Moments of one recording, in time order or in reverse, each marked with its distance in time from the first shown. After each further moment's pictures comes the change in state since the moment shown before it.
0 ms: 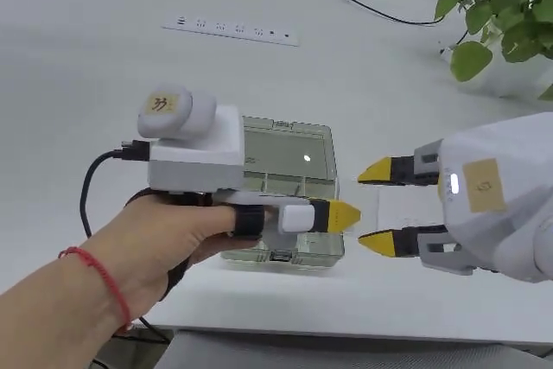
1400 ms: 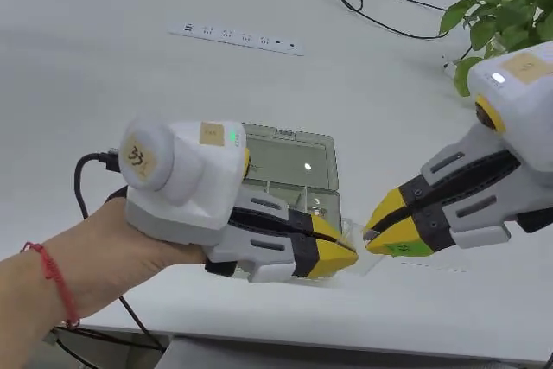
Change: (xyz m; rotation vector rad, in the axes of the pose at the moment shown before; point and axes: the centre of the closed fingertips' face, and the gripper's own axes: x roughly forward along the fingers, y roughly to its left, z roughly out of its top) left arm -0.015 -0.026 -0.021 0.684 0.100 -0.184; right arm -0.024 0.024 0.028 0.361 -0.240 0.523
